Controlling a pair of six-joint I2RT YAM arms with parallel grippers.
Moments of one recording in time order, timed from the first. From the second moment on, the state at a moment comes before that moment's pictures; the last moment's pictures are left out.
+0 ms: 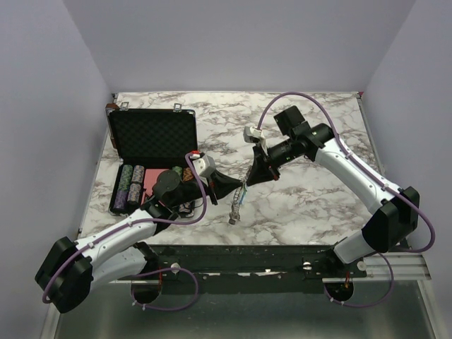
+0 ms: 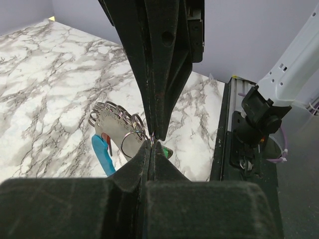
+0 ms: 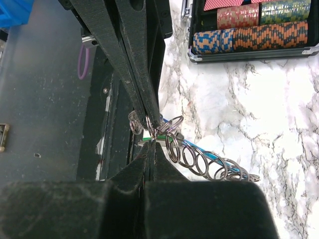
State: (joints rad) left arm -0.73 0.99 0.46 0.65 0.51 -0.27; right arm 0.55 1.52 1.41 -0.94 -1.05 -0.64
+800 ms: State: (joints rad) left arm -0.69 0.97 0.47 0.64 0.59 -0.26; right arm 0.55 1.62 1.48 -1.07 -1.02 -0.69
